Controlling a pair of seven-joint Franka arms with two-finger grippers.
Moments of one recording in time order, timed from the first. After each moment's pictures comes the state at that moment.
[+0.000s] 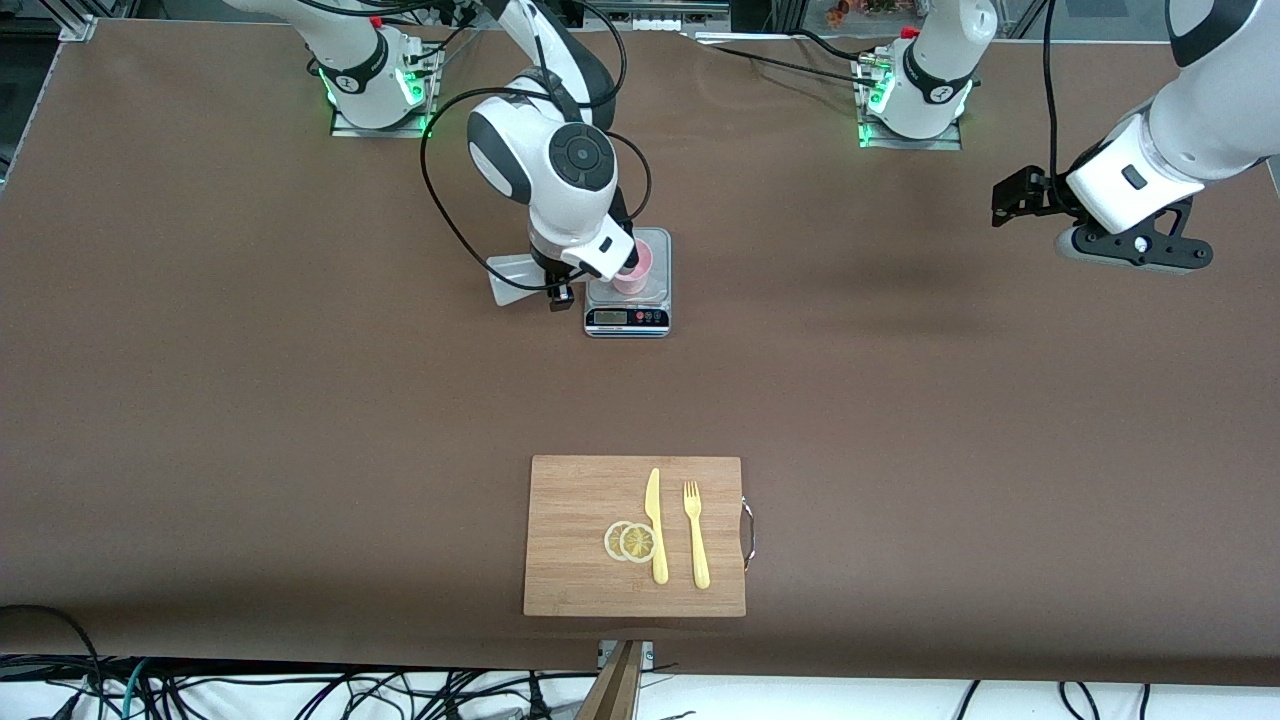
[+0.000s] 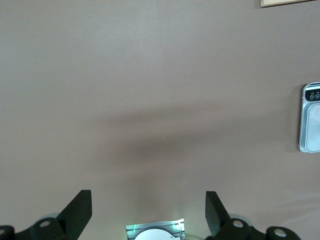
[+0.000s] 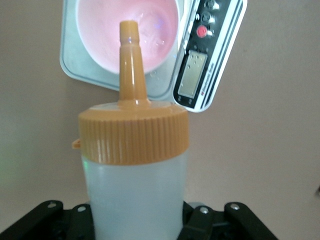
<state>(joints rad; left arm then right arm) -0.04 -0.05 -0.07 -1.77 -0.04 1.53 0.01 0.81 0.43 -0.06 -1.75 -0.10 1.97 -1.03</state>
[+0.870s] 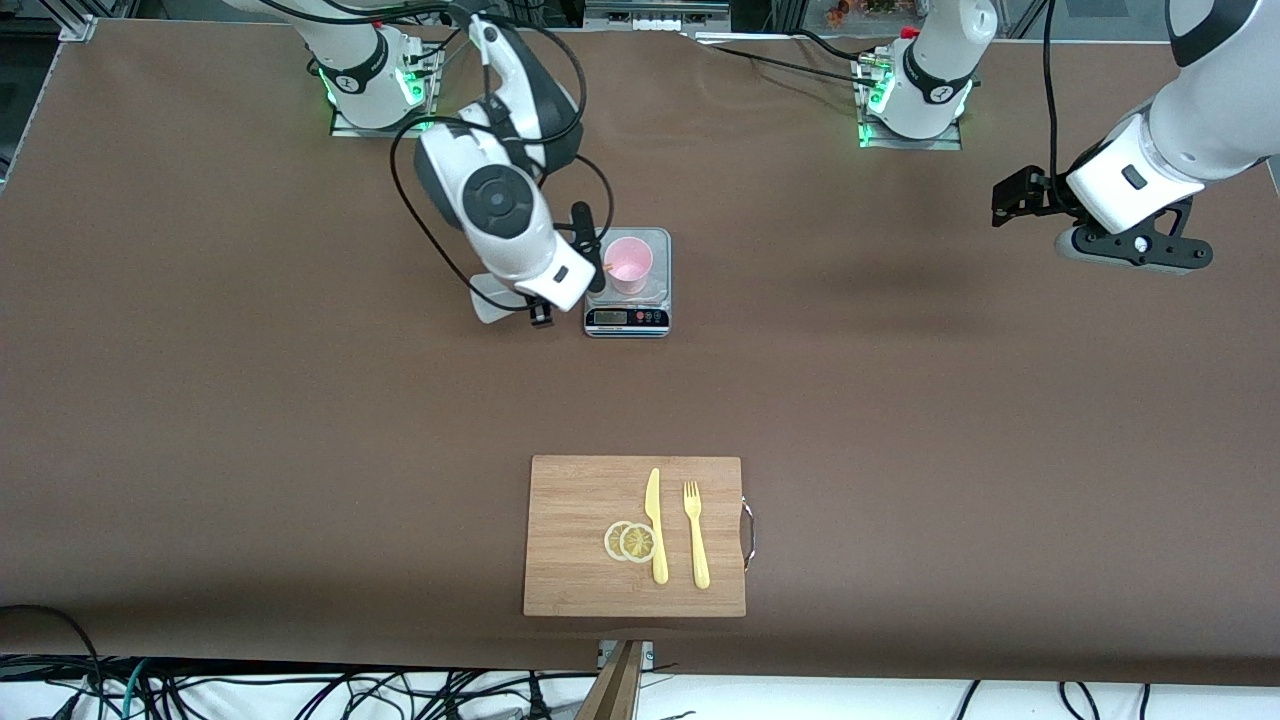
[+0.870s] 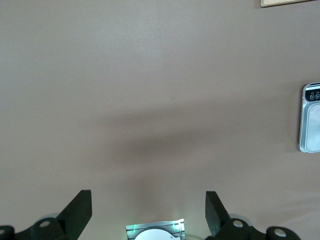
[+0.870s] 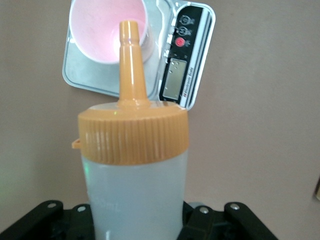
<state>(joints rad) -0.04 -0.05 -0.07 -1.77 -0.04 1.53 0.01 0.80 0.42 -0.22 -1.74 0.17 1.99 -1.28</state>
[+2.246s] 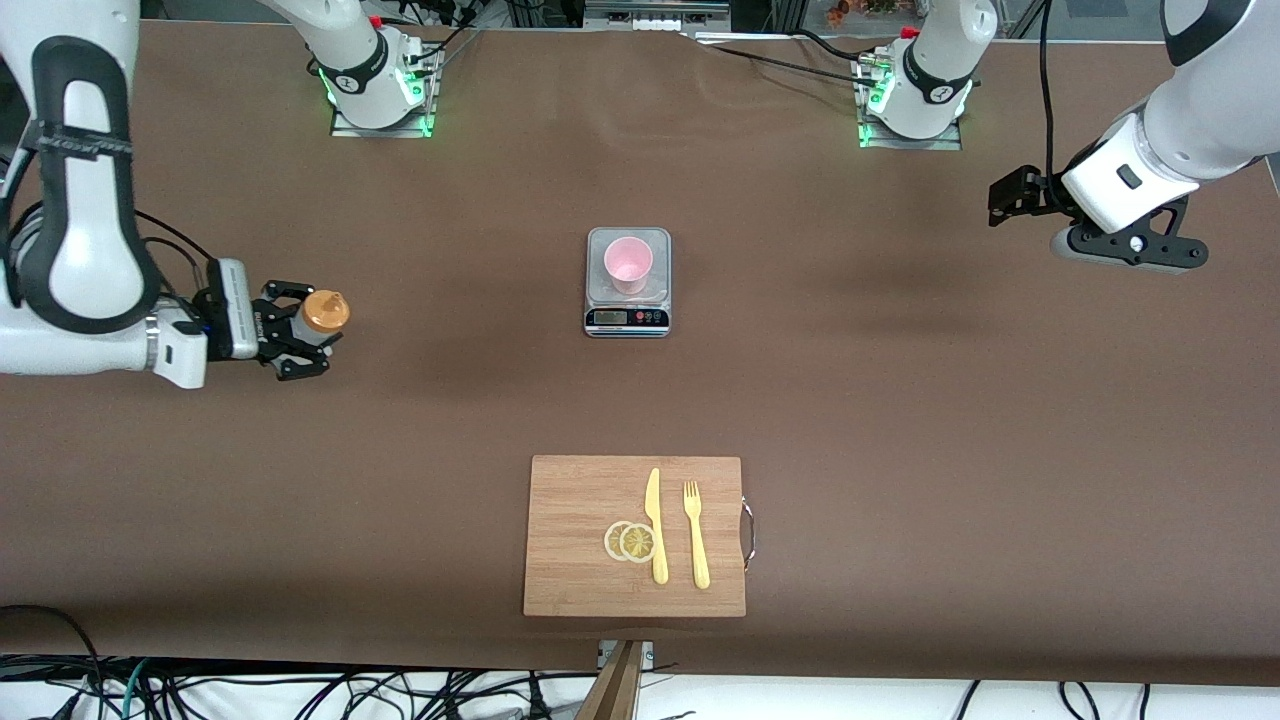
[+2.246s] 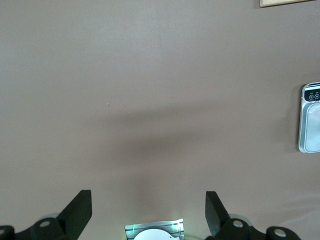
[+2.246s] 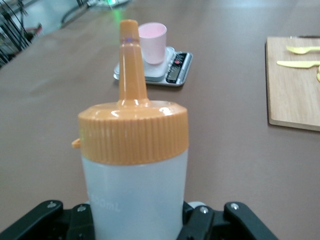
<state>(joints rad) -0.04 -0.05 -0.08 -1.77 -0.04 1.53 0.00 0.22 0.47 -0.44 -1.77 0.83 1.55 -2.31</state>
